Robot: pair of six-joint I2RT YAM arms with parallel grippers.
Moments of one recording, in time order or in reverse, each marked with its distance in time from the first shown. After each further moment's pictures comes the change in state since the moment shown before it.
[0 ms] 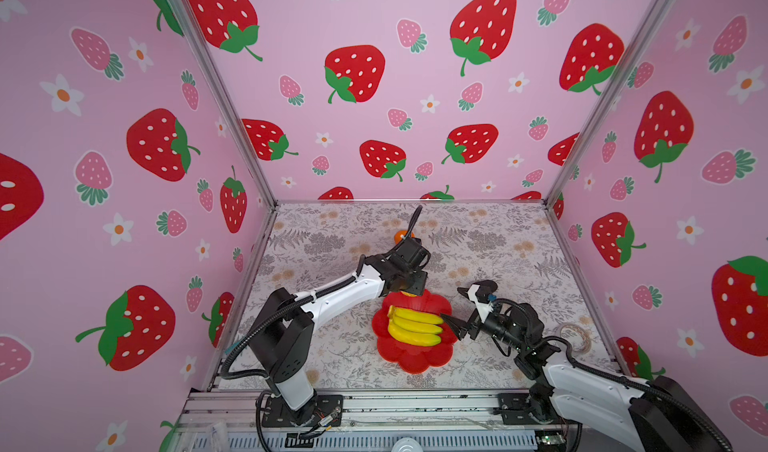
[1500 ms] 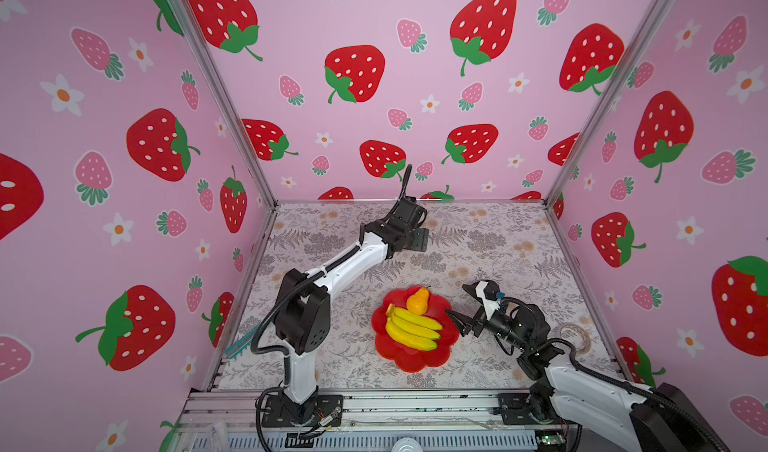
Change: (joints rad) left arm 0.215 0.275 0.456 -0.018 -0.036 0.092; right arm -0.066 -0.032 -0.019 0.041 -0.023 0.074
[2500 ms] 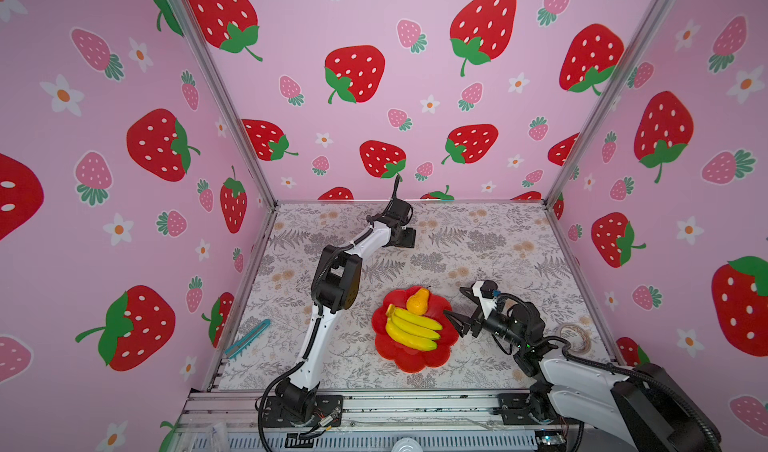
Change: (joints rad) left arm 0.131 0.425 0.270 0.006 0.181 0.024; right arm -0.021 0.135 -0.002 0.082 -0.053 0.026
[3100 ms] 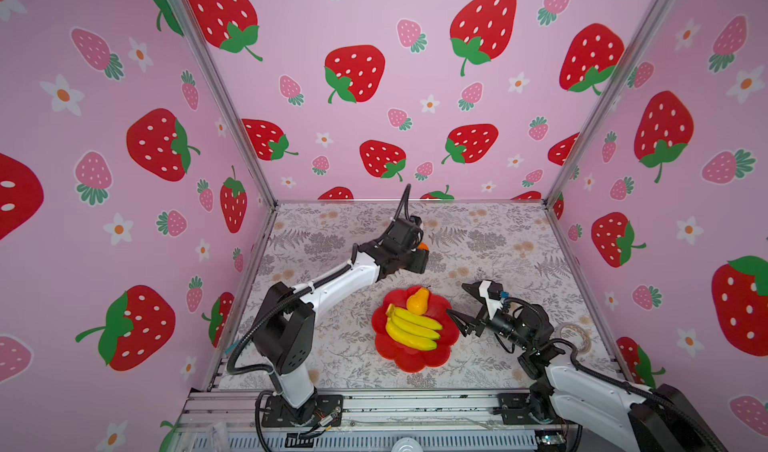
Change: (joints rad) left arm -0.310 -0.706 -0.673 0.150 -0.083 0.044; right arm -0.001 -0.175 -0.002 -0.057 -0.024 0.003
